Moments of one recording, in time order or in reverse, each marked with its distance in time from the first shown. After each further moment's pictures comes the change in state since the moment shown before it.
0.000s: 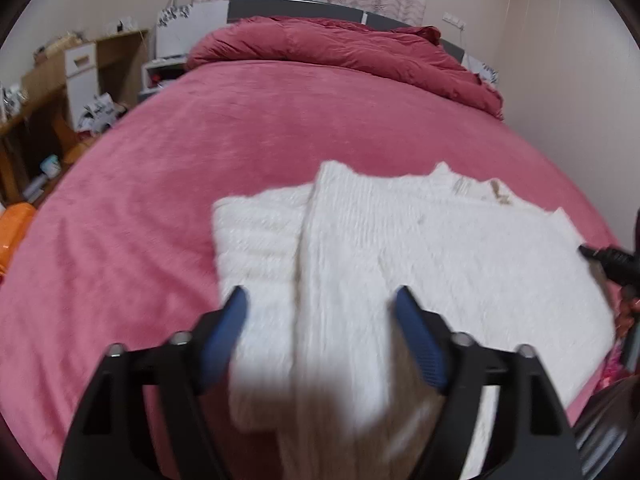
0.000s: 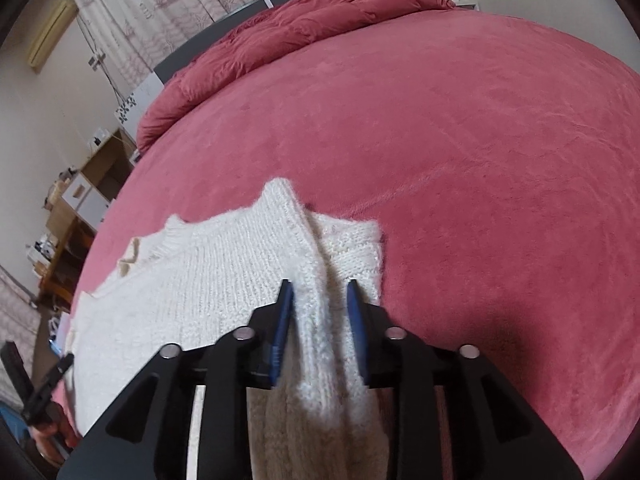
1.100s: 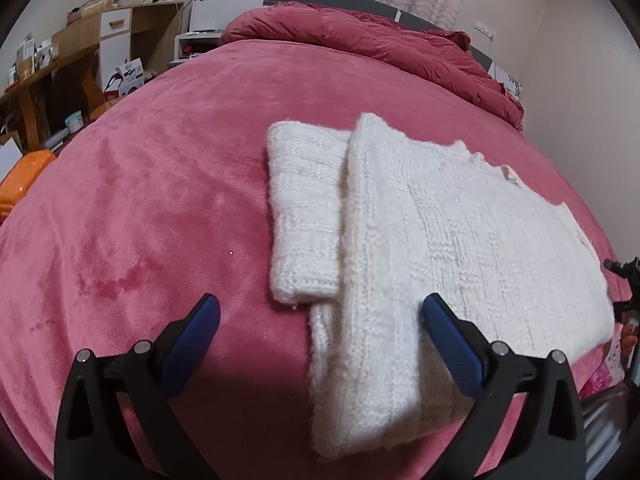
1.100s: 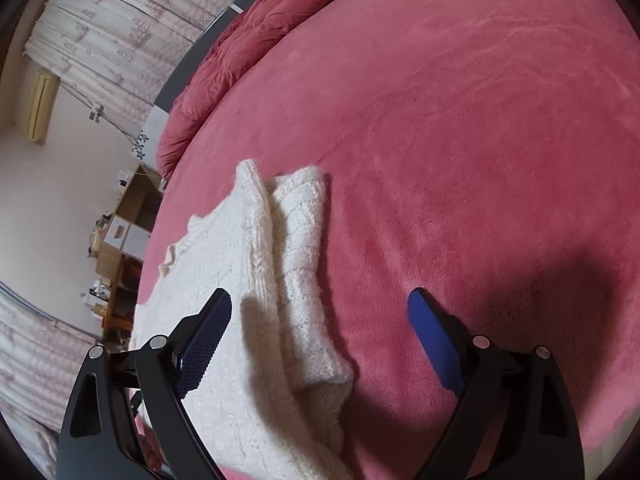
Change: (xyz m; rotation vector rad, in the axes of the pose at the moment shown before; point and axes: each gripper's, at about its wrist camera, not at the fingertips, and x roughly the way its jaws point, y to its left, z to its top) left arm -0.021 0.021 -0.045 -0.134 0.040 0.012; right arm -0.024 -0.061 -0.031 0.247 0.095 0.197
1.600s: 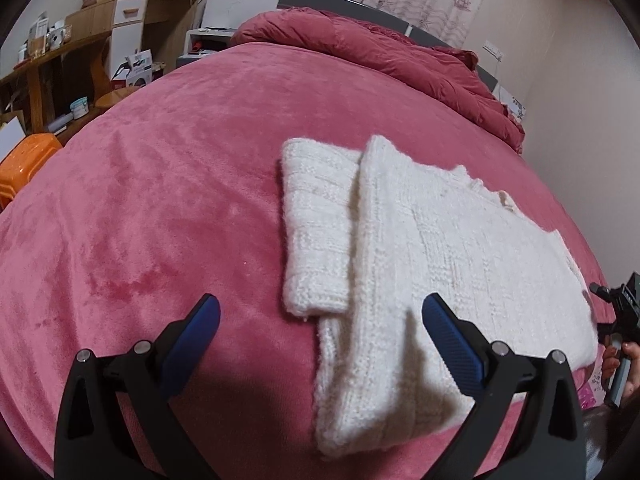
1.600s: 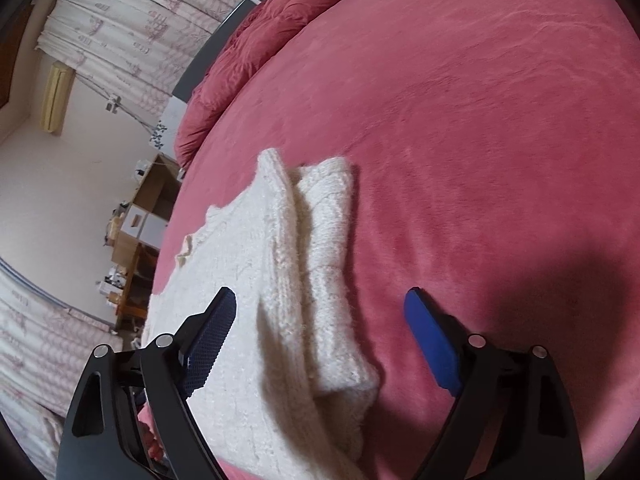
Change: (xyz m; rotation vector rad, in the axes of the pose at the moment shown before) left arm -0.007 0.013 0.008 -0.057 -0.028 -0.032; right arm 0.008 0.004 0.001 -0.028 0.037 0.082
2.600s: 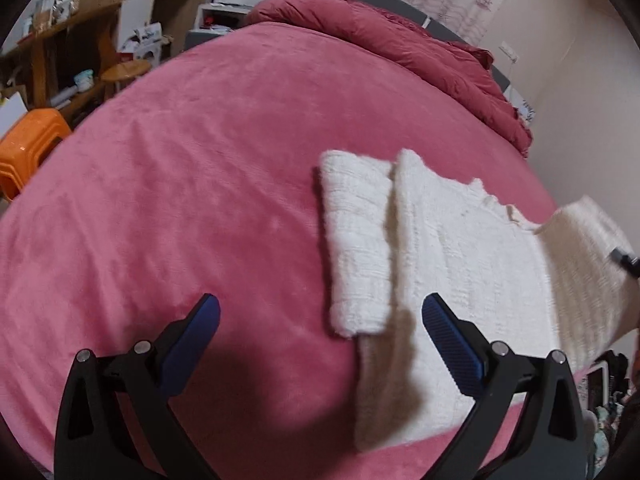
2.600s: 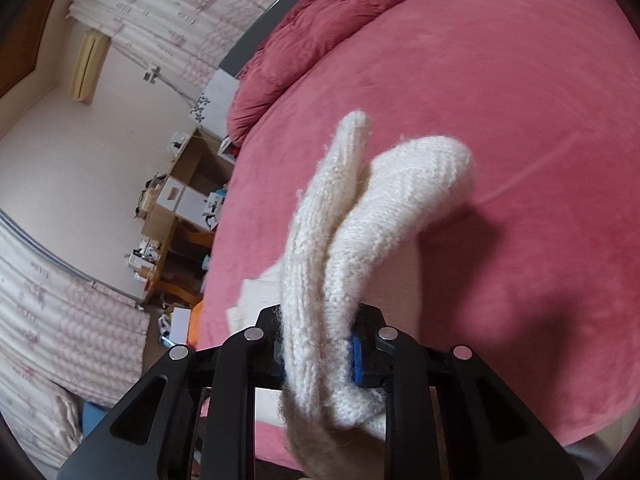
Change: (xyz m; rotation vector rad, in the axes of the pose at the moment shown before) left arm -0.008 0.034 0.028 -0.078 0.075 0.003; right arm 0.008 0.206 -0.010 -0.087 0.062 0.071
